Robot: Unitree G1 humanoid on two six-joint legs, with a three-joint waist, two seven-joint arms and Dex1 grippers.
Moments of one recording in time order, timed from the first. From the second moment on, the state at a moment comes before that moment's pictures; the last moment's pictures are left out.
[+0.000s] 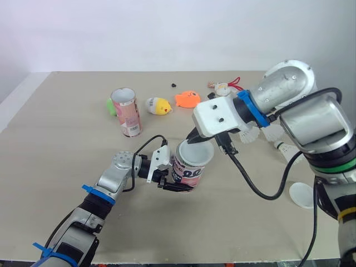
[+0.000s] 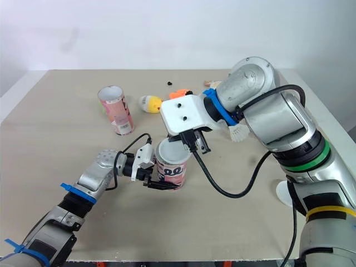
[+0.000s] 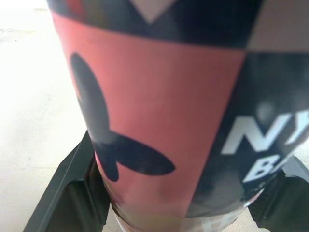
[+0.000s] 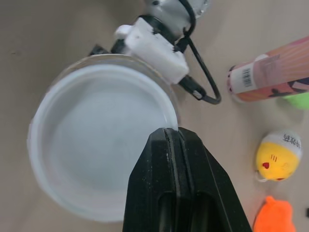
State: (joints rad) left arm -0.56 0.33 -0.34 0.28 -0.24 0.10 -1.30; right arm -1.15 -0.83 0.46 -0.31 0.10 0.53 1.50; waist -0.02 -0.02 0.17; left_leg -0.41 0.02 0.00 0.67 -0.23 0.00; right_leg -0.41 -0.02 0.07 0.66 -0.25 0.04
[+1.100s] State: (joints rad) left arm -0.56 0.33 -0.34 0.27 -0.24 0.11 -1.30; right arm -1.14 -0.80 0.46 -0.30 0.12 0.55 1.48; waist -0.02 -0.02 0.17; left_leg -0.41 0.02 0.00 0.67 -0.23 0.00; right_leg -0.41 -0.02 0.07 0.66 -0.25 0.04
